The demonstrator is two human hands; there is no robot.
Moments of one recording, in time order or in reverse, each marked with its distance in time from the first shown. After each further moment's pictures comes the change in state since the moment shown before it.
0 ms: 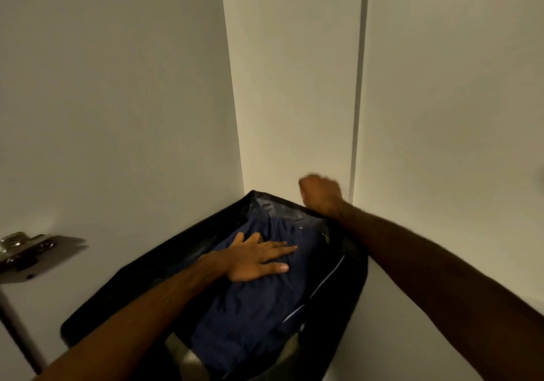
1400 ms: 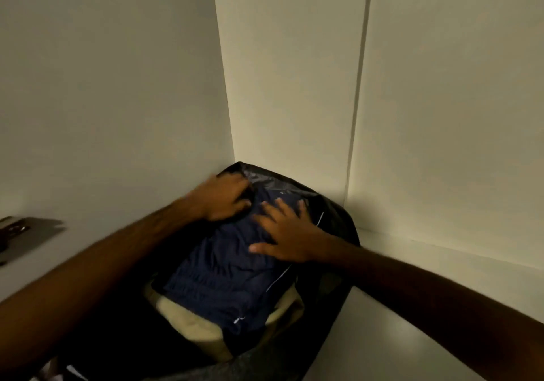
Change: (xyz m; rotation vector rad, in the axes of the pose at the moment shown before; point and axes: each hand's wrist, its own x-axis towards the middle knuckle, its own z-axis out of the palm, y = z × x) left_hand 0.013 -0.070 -0.047 0.190 0.334 -0.047; right_hand -0.097 -0.073 0.044 0.166 -0.362 -0.294
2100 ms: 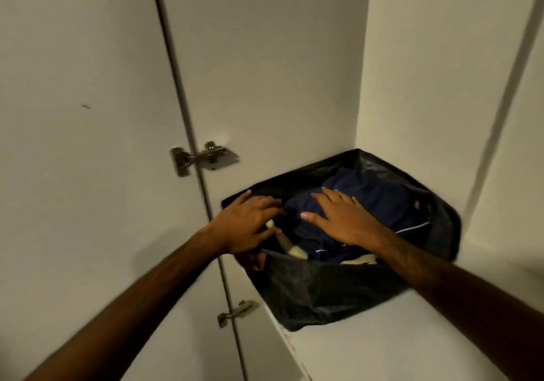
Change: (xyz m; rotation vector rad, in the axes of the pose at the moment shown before) left_hand -0.243 0.099 -0.022 0.054 -0.027 -0.378; right_hand -0.044 -0.068 -0.021 0.145 0.027 -0.229
